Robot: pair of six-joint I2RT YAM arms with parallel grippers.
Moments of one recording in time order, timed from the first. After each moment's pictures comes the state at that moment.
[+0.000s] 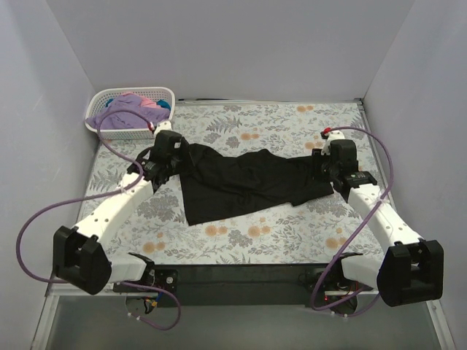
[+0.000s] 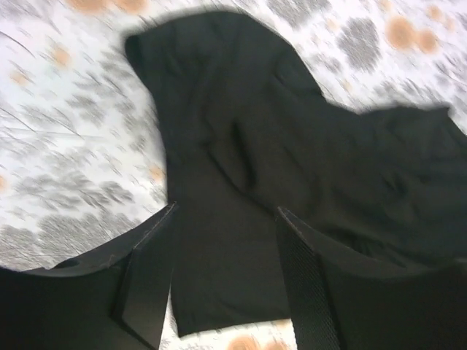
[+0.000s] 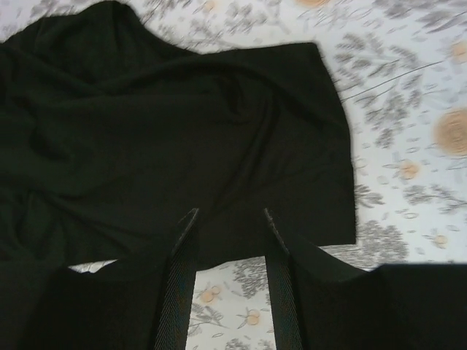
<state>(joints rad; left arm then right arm) -0.39 1.36 1.11 -0.49 -0.32 -0.54 0.19 1.17 0.85 -0.34 0.01 0.13</state>
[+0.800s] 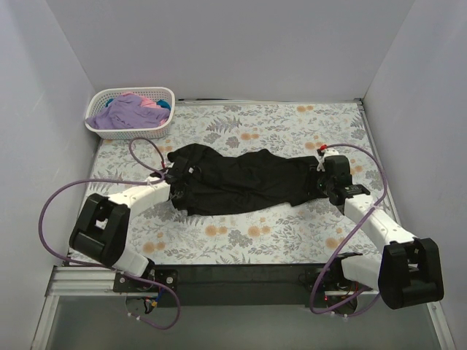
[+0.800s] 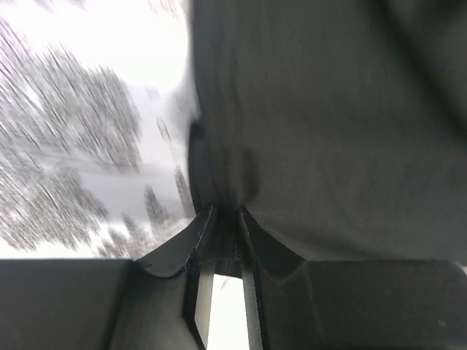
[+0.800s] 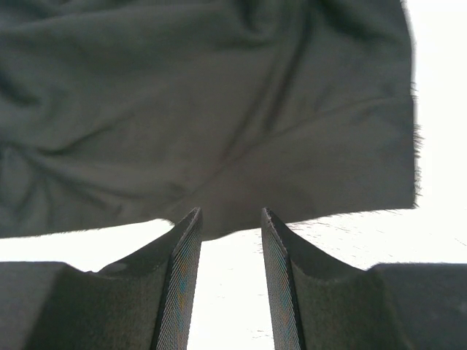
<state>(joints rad) -0.46 1.47 0.77 -0.50 -0.13 -0.78 0.22 1.16 0.62 -0.26 -0.08 0.22</state>
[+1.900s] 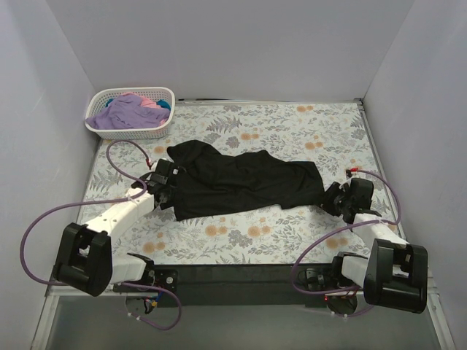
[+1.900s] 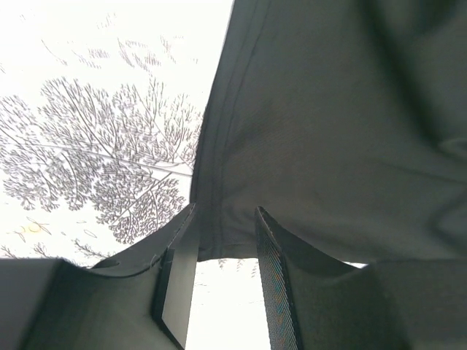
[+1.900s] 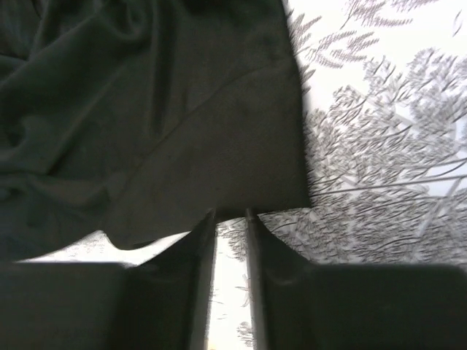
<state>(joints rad) -0.35 1.29 0.72 -0.52 -0.21 -0.65 -0.14 1.12 0.32 0.02 -0.40 0.46</state>
